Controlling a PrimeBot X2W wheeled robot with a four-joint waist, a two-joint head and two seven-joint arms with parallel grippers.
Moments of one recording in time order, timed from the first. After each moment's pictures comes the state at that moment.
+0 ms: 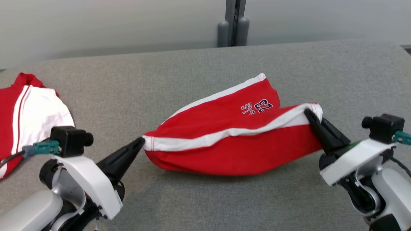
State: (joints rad) left arm -0.44 0.84 -0.88 -0.27 -1.25 0.19 0.09; right arm -0.37 -0.42 0.50 0.22 0.86 0.13 -0.11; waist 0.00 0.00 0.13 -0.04
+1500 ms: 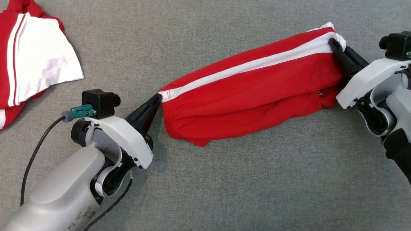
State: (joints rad) left arm -0.68 0.49 -0.92 0.24 -1.12 0.08 -0.07; right arm -0.97 -0.44 0.84 0.76 1.01 0.13 -0.18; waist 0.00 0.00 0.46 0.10
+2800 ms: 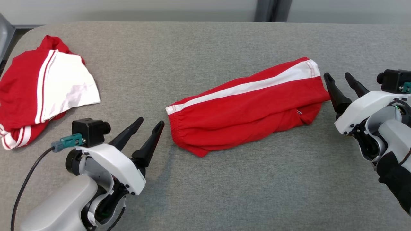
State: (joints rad) left arm -0.55 0.56 -0.90 0.14 -1.17 0.12 -0.10; right arm -0.89 -0.40 0.89 0.91 1.13 0.13 -0.26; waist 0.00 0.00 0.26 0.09
